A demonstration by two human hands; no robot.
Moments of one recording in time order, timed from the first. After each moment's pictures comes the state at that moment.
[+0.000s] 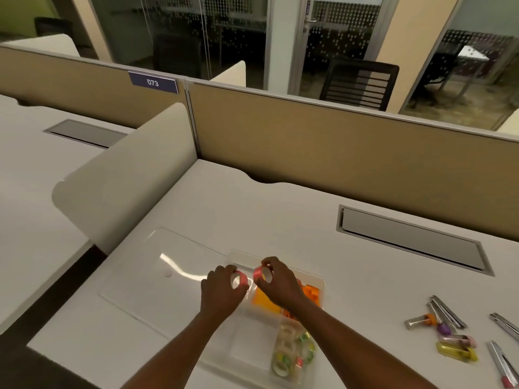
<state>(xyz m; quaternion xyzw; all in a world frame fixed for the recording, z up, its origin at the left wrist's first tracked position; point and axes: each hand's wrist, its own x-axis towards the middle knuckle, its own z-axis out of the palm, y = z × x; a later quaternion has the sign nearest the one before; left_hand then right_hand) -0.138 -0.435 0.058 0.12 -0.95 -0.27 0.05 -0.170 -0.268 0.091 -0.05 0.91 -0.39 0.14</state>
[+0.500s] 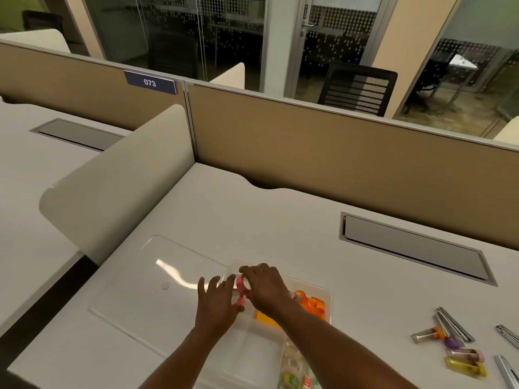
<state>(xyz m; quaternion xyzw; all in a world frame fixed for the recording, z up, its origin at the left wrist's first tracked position) -0.146 -0.462 0.030 -0.01 -0.99 -0.13 0.07 -0.201 -0.313 0.060 -0.26 0.96 -0.12 0.08</state>
